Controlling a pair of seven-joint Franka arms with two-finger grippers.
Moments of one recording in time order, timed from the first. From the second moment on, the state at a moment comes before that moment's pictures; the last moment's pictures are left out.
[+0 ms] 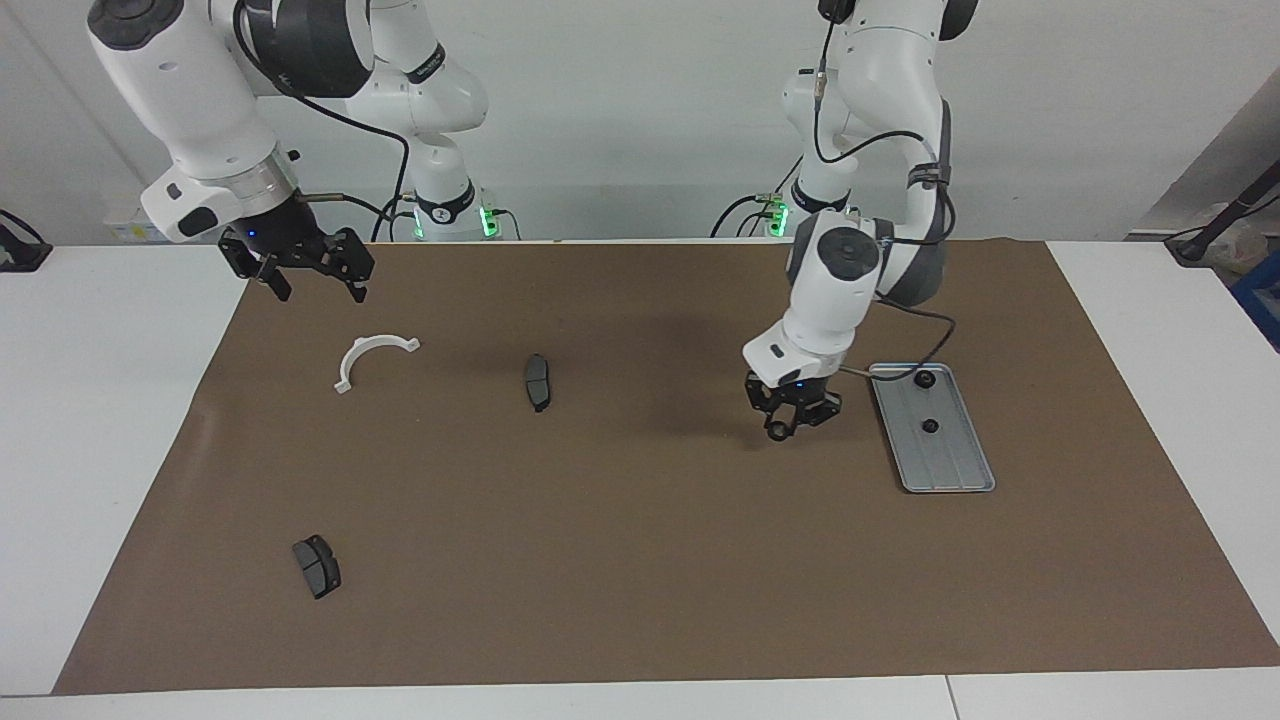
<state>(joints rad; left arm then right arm) -0.29 0.28 -0.03 -1.92 0.00 2.27 0.12 0.02 -0.01 -0.02 -1.68 0.01 1.64 0.07</state>
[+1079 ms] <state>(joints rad) 0.02 0.25 -0.05 -1.98 0.00 2.24 0.51 0.02 -0.01 -0.02 -1.68 0.01 1.64 0.07</state>
